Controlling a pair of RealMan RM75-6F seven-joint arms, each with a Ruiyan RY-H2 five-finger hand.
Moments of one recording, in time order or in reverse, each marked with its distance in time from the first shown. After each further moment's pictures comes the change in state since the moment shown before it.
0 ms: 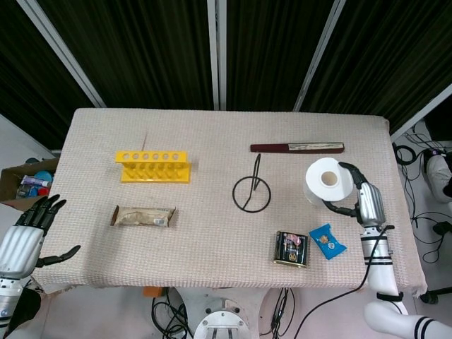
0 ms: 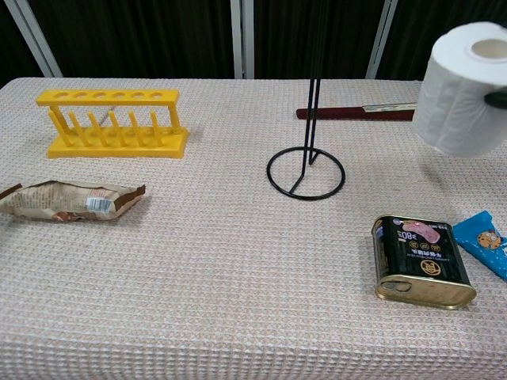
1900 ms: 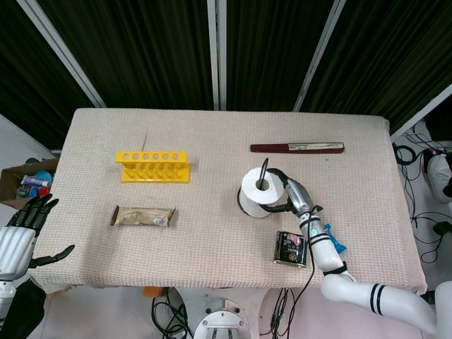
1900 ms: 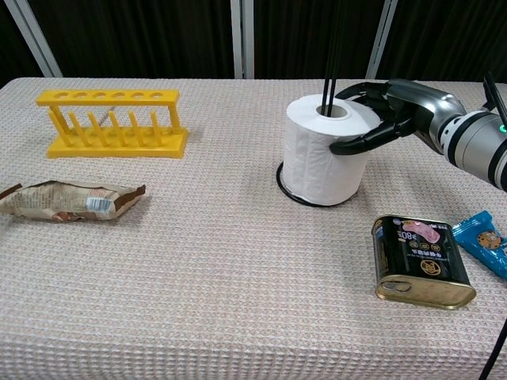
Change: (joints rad) left arm 0.013 0.011 -0.003 0.016 0.000 0.027 -0.039; right arm 0.279 -0.152 0.061 -0.063 0.349 -0.380 -0.177
